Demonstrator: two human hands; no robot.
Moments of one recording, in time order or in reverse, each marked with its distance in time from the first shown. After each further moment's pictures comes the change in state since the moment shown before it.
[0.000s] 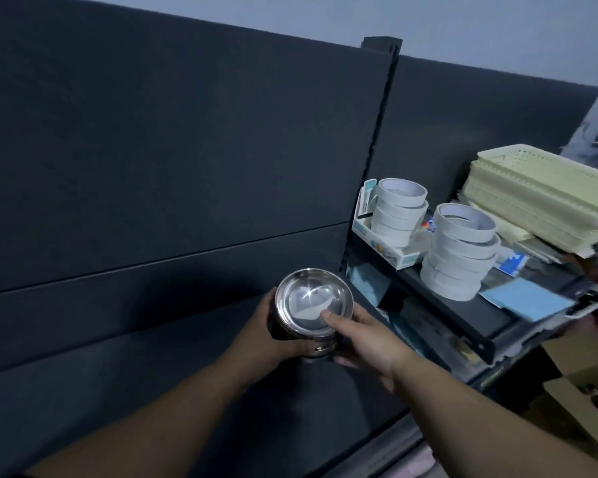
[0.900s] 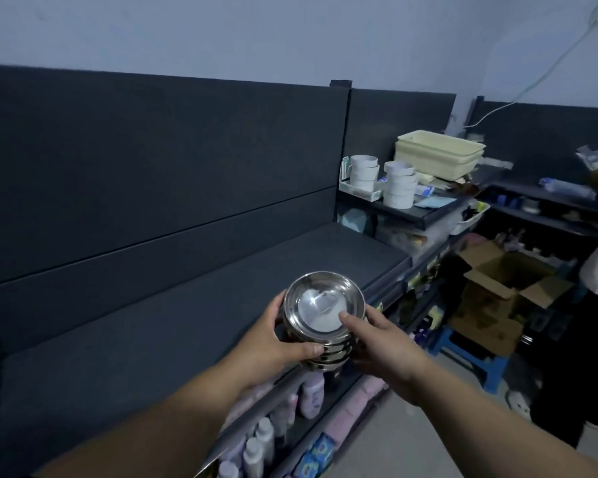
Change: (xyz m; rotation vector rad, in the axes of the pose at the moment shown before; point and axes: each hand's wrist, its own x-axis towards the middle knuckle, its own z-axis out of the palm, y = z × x) left_hand -0.341 0.023 -0.155 0.058 -0.325 0.067; right_hand -0.321 0.075 0.264 0.162 0.278 -0.107
